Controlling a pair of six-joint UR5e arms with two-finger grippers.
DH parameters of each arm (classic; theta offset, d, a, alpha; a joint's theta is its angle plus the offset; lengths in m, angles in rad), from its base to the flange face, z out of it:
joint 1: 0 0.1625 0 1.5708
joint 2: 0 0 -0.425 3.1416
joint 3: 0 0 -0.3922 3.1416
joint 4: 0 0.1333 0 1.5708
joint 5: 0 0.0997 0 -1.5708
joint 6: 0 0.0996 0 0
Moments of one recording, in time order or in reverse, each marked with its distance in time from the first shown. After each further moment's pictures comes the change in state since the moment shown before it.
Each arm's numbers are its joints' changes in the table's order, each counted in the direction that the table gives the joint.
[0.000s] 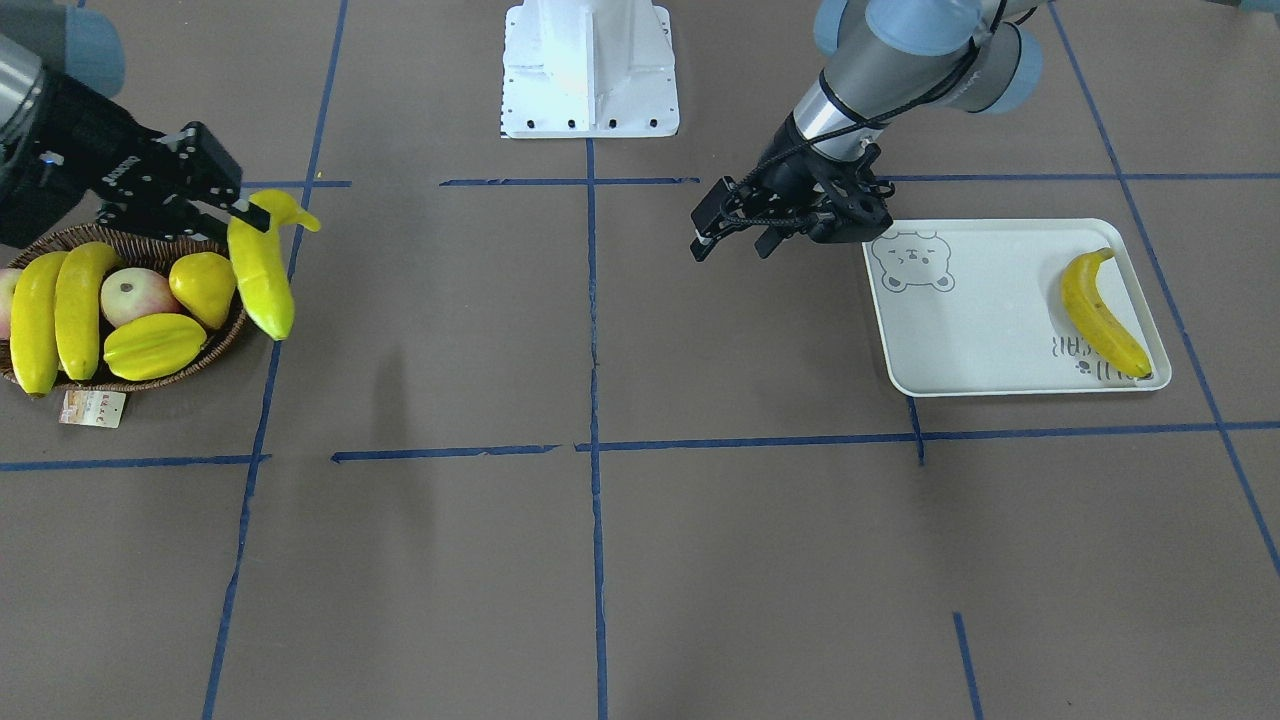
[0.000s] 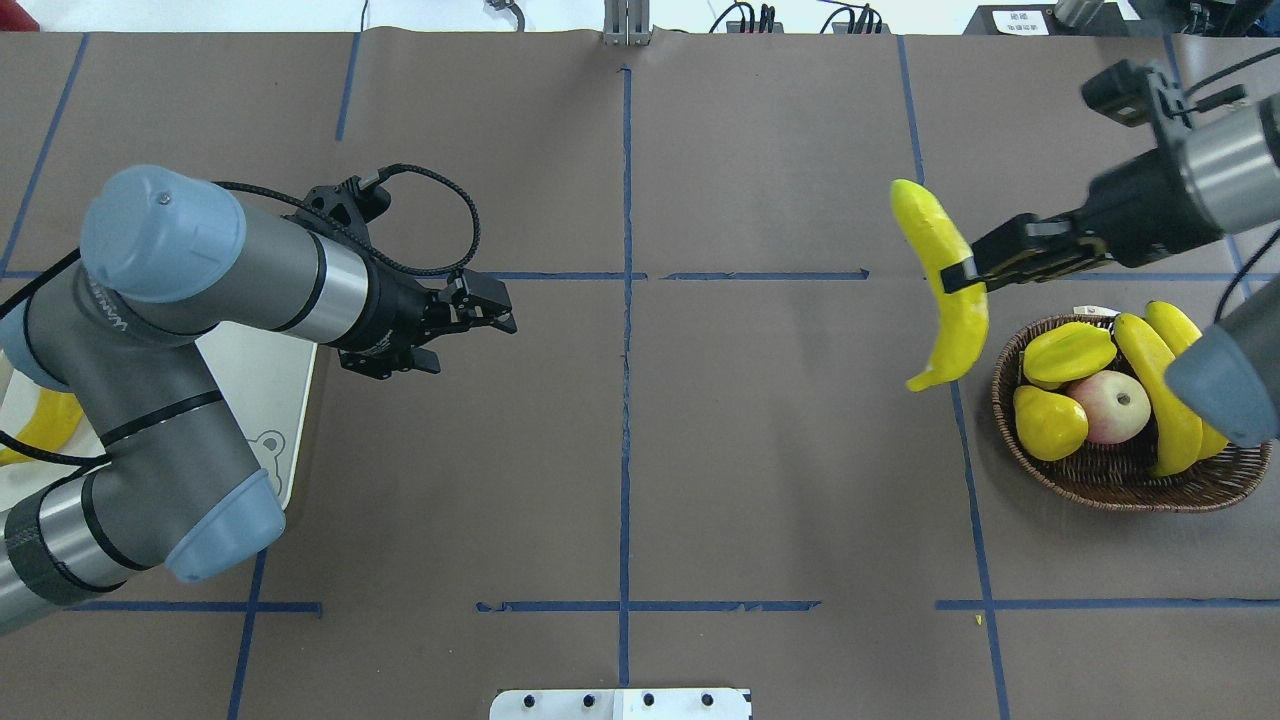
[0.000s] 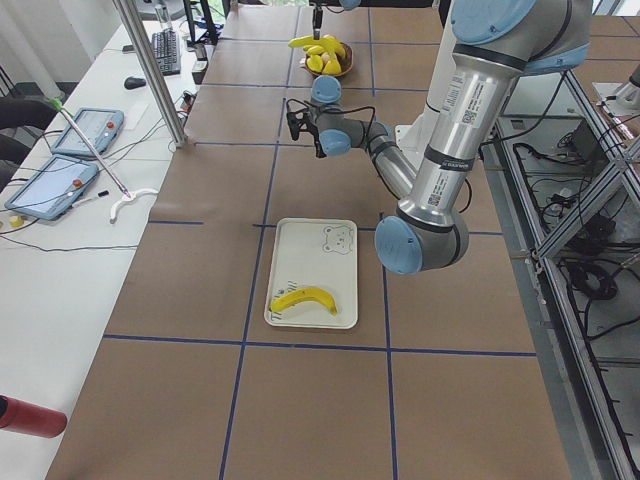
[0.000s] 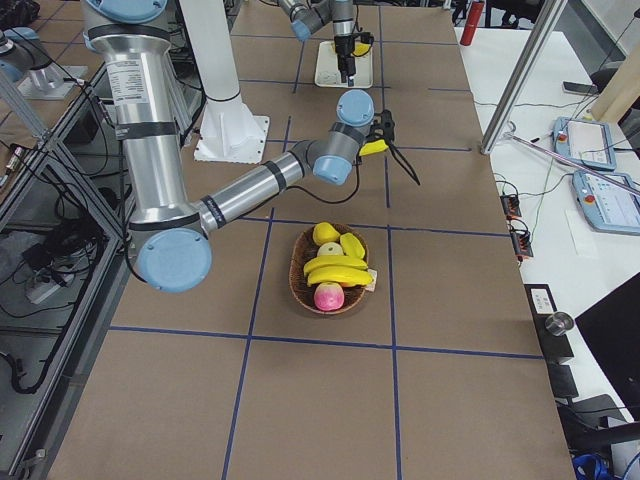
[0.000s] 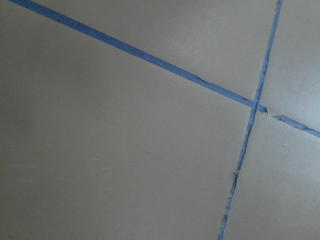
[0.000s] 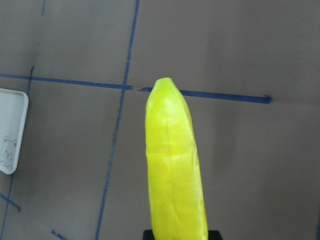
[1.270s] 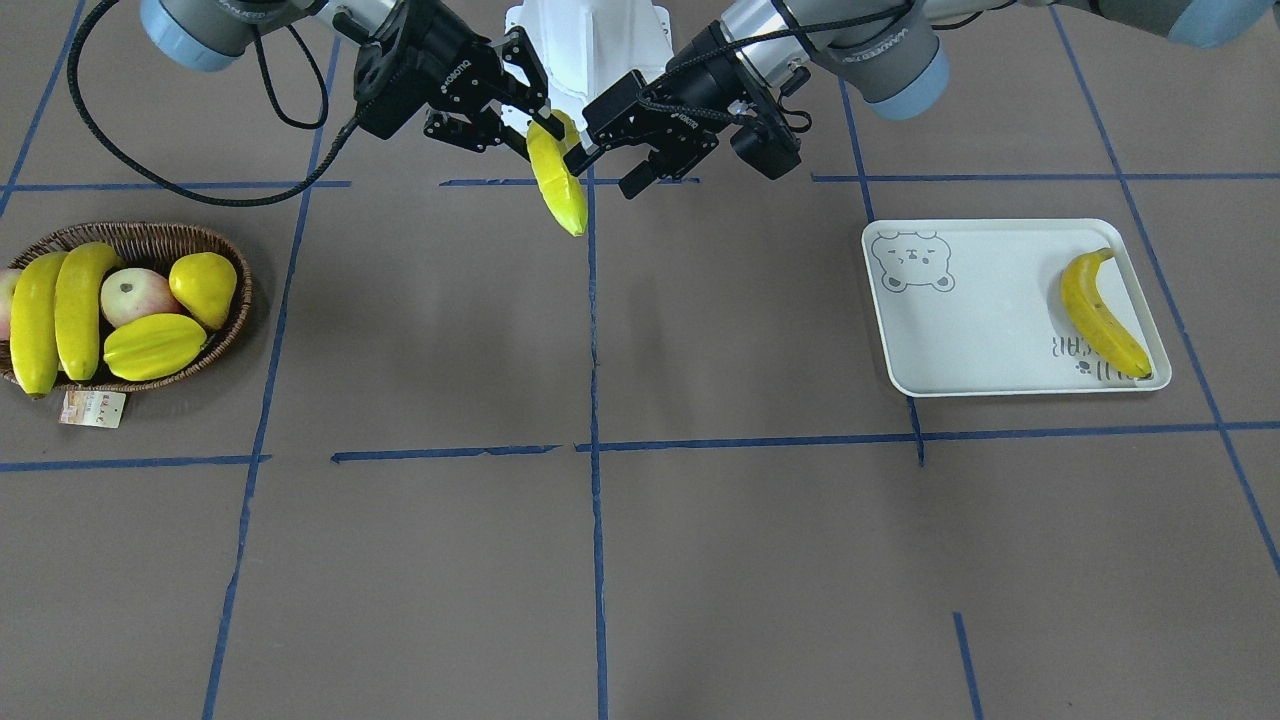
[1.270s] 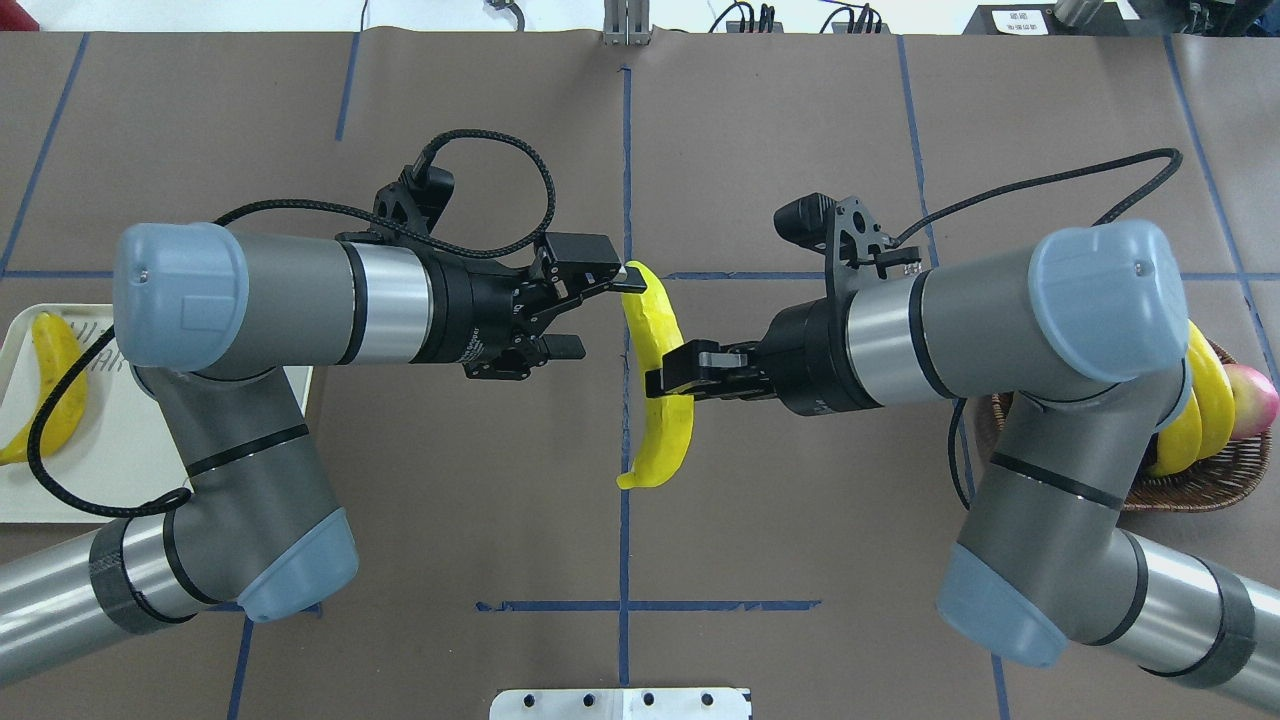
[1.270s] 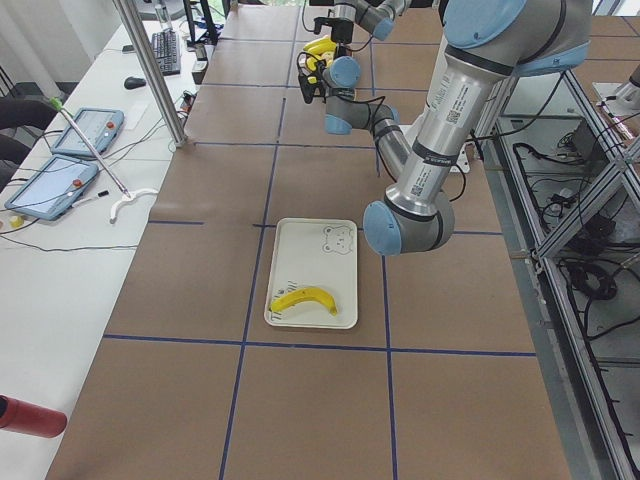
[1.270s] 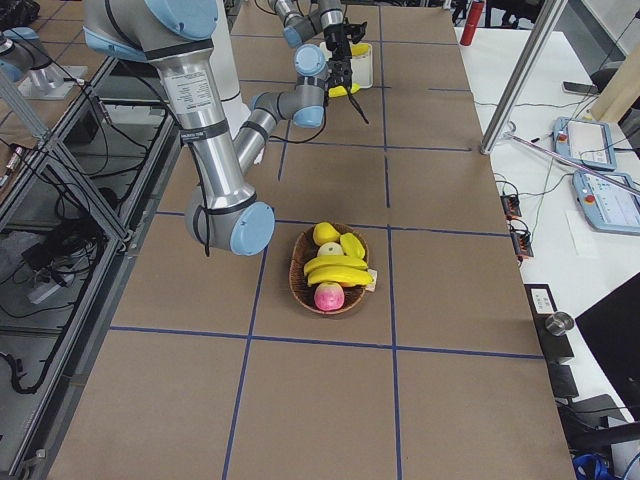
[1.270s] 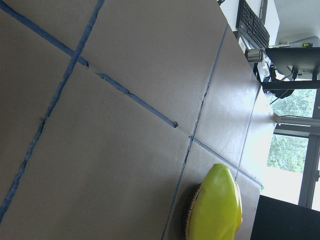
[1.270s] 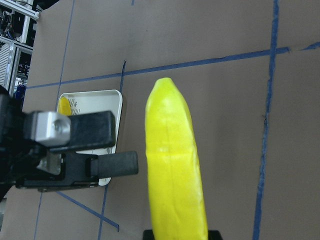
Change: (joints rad) left arm 0.089 -0.093 -0.030 -0.397 0.157 -0.278; right arm -0.445 0.188 -0.103 0.006 -0.496 0.333
